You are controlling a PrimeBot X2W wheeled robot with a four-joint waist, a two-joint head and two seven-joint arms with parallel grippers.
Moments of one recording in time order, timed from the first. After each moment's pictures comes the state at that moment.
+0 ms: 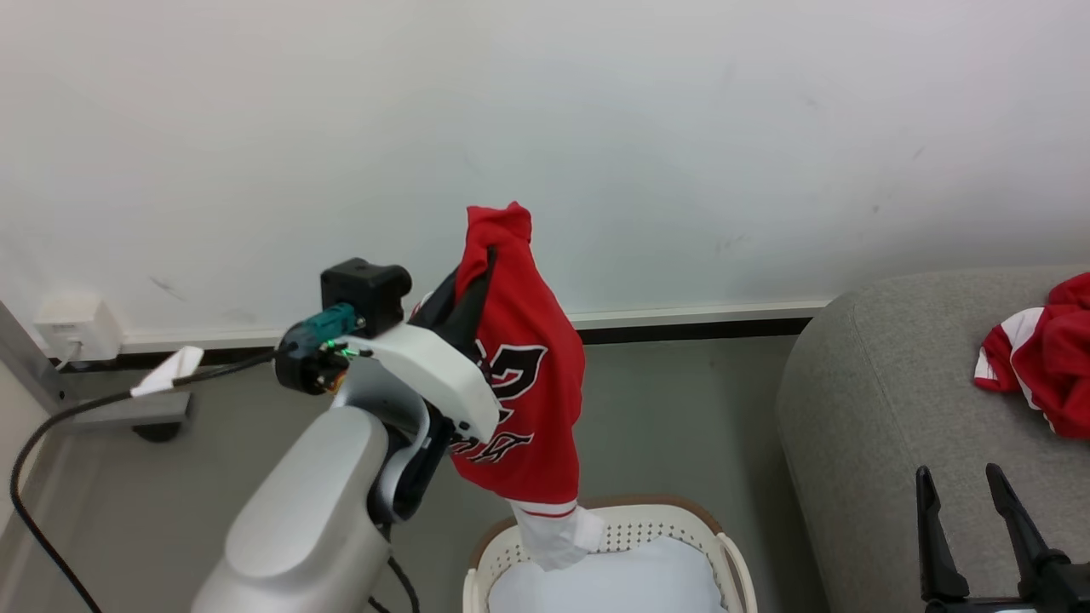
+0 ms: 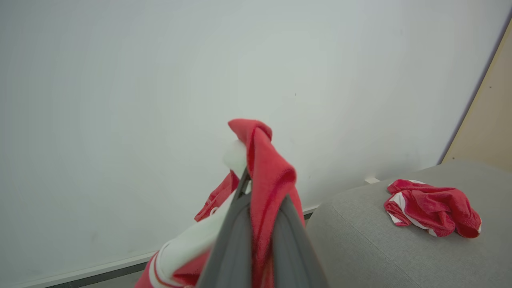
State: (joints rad) left arm -0.64 0.15 -0.50 0.40 -0.50 0.01 -0.06; right arm -0.03 -0.05 -0.09 0.21 0.12 0.13 -0.26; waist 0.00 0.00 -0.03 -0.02
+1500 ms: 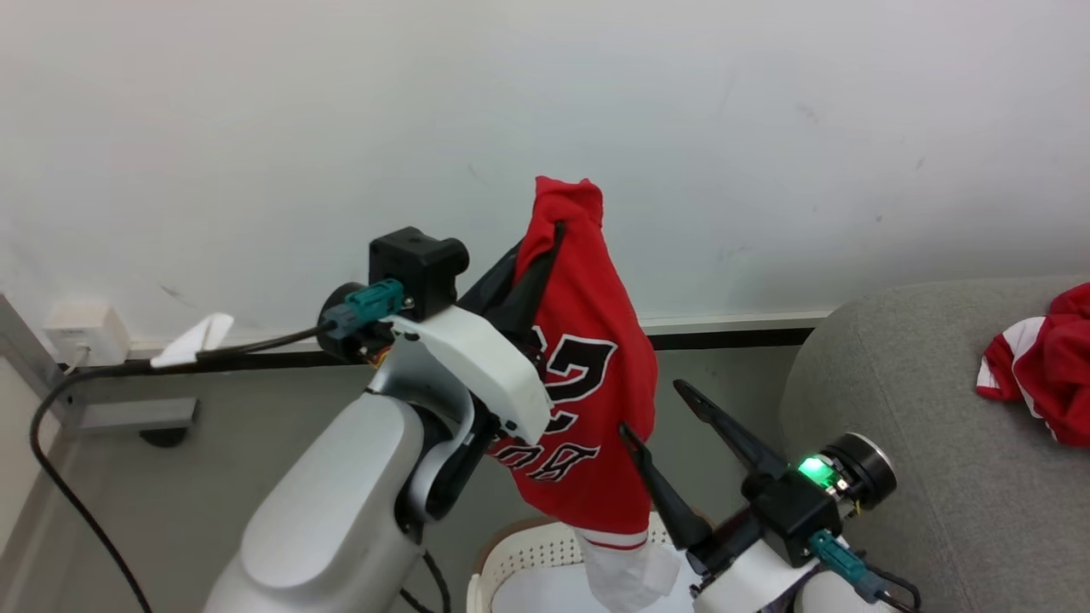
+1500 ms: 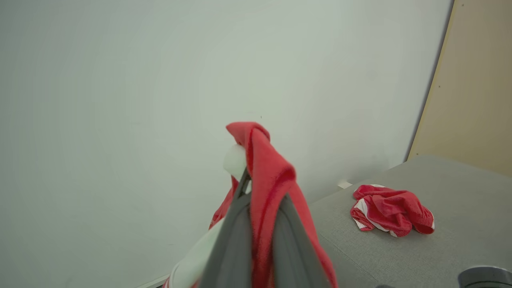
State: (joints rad) left arm -0.67 0.18 -0.57 0.17 -0.51 0.05 0.06; right arm -0.31 -0.07 0.49 0.26 0.11 0.13 -0.26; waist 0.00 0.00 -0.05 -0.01
